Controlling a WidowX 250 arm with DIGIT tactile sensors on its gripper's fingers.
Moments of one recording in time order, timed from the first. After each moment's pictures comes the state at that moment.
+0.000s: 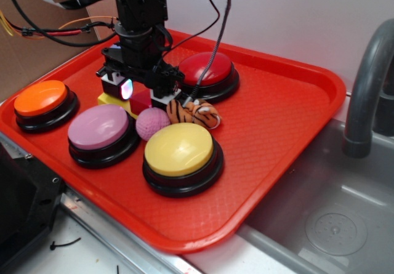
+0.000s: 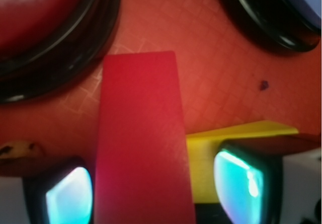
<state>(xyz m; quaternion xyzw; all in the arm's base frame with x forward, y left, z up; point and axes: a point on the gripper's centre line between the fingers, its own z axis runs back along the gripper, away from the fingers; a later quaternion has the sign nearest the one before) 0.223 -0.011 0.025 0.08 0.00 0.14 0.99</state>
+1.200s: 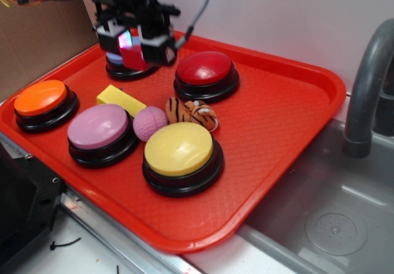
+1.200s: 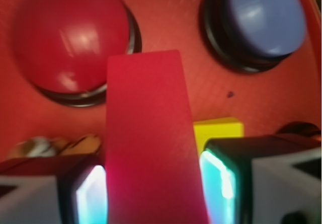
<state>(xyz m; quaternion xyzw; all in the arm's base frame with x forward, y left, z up) 0.234 -0.012 0.117 0.01 0.01 0.14 0.99</state>
